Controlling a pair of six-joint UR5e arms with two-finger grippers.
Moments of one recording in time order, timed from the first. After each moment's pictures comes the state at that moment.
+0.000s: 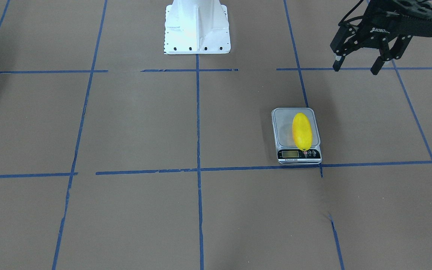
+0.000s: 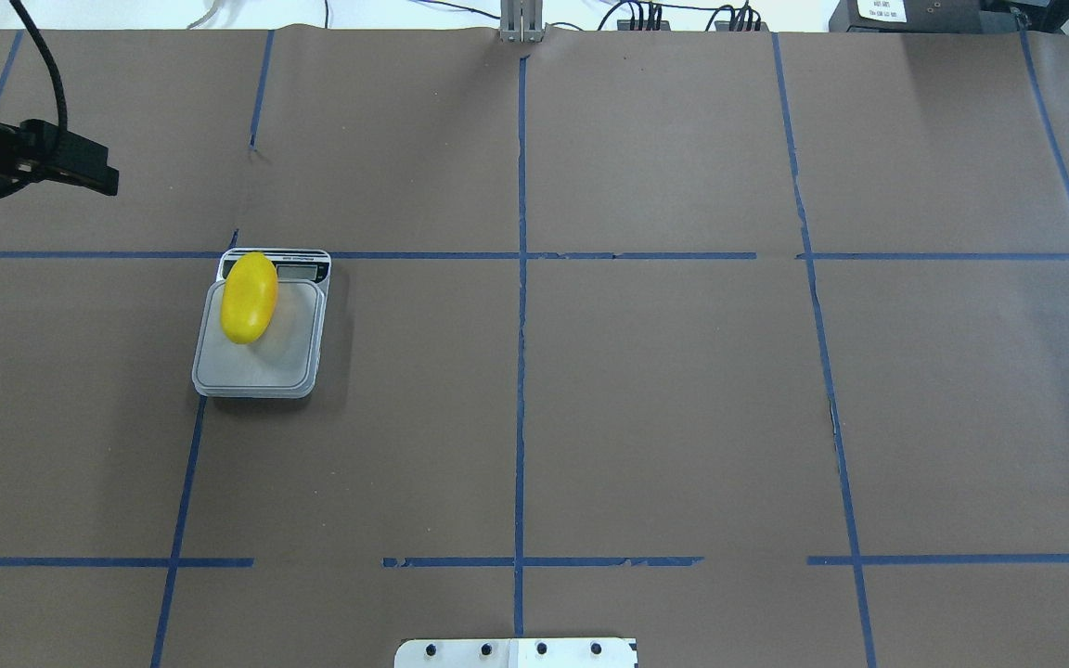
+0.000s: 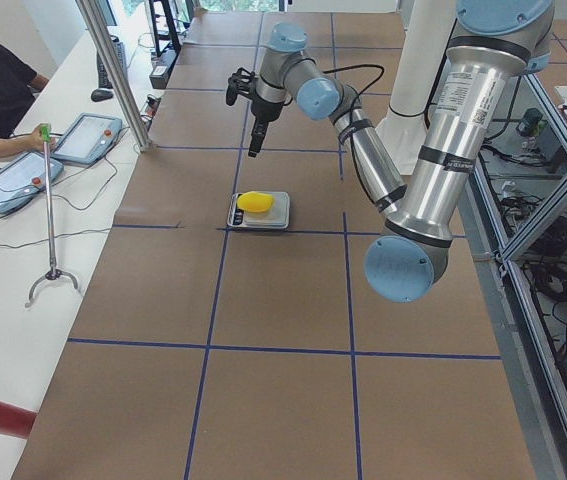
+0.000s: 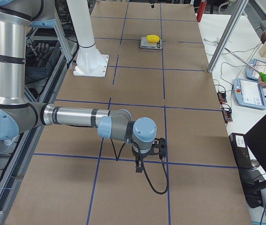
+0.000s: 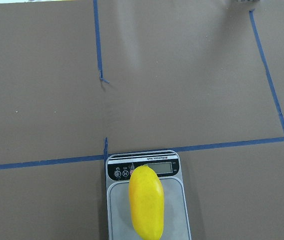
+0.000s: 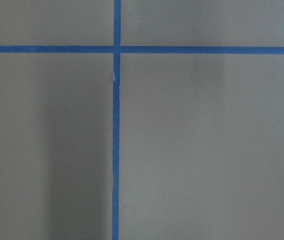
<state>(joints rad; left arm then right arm) -1.05 -1.85 -2.28 -1.38 -2.06 -0.80 1.64 -1.68 1.67 -1.68 2.35 -0.13</state>
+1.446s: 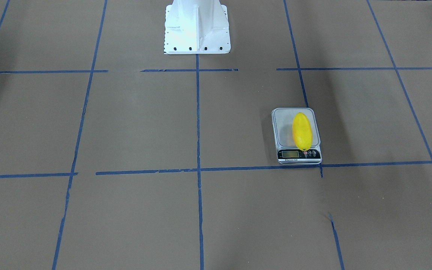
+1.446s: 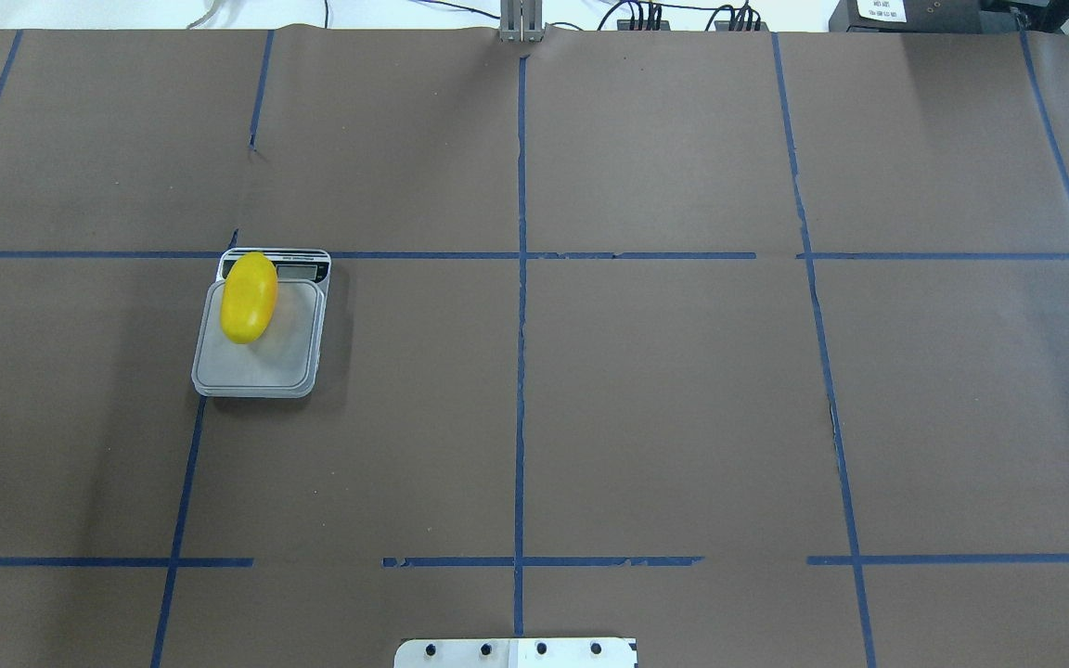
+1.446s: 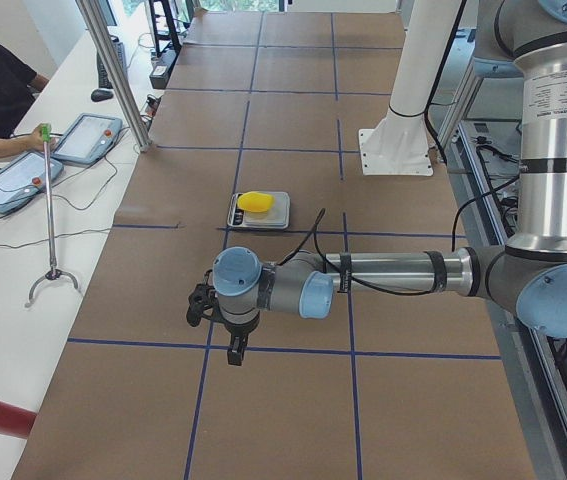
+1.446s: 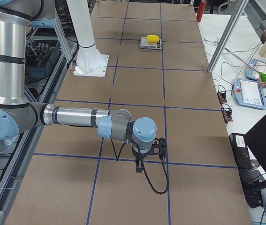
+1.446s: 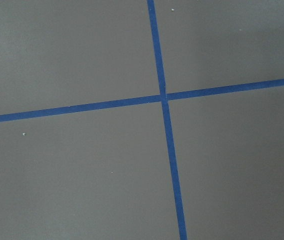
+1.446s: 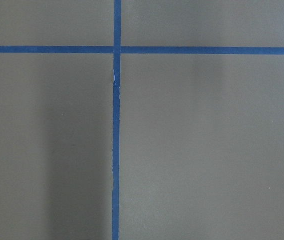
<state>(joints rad) -1.56 -1.50 -1.58 -1.75 -2.36 0.01 1.64 -1.68 1.67 -1.68 2.35 -0.13</state>
